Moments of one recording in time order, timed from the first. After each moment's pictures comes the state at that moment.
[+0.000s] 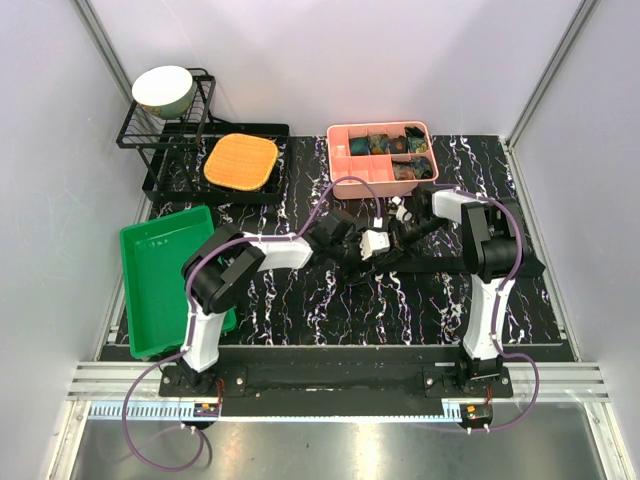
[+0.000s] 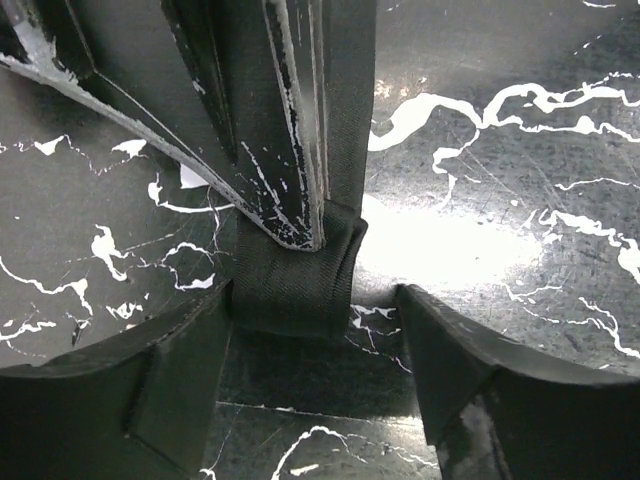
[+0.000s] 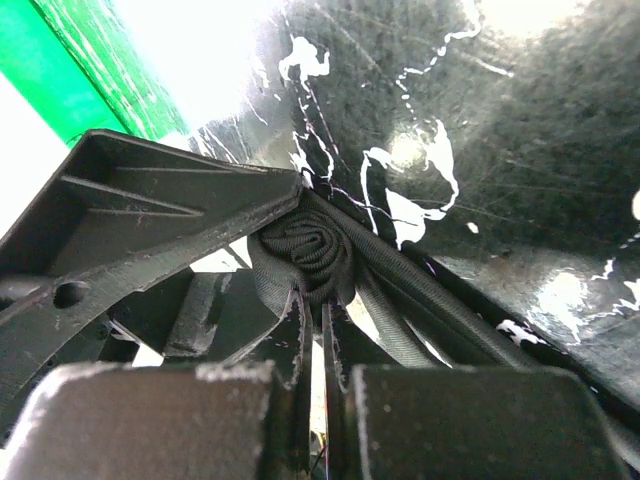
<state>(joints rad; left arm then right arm) -0.79 2.02 1.18 0.08 0.53 0.43 0.16 2.11 1.34 -0.81 -0.82 0.17</state>
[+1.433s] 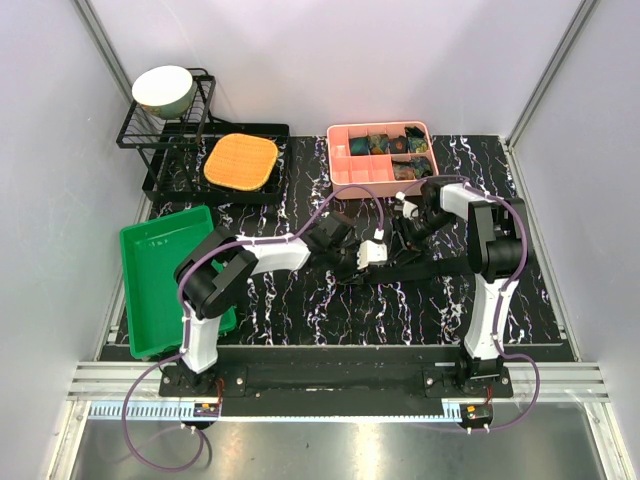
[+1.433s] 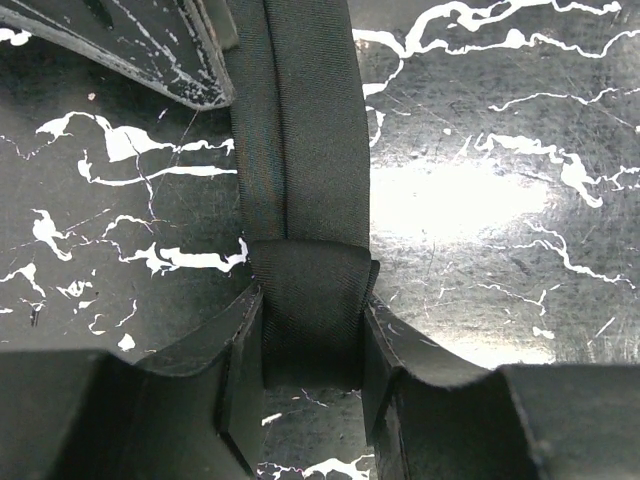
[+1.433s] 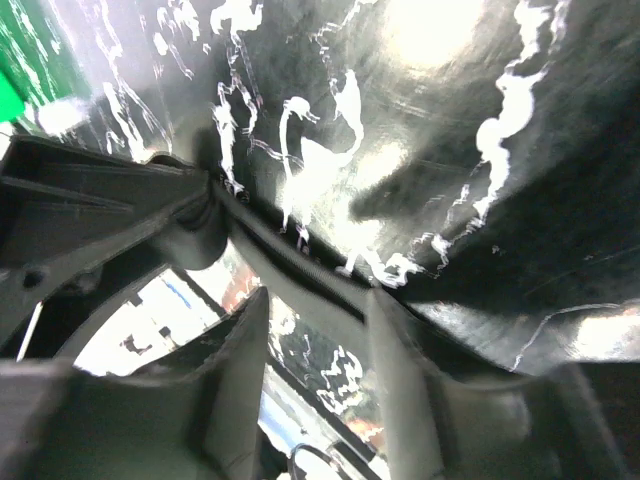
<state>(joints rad) -0.81 1.96 1.16 -0.09 0.54 0.59 0.12 2.10 1.40 -0.92 -0.71 -0.10</state>
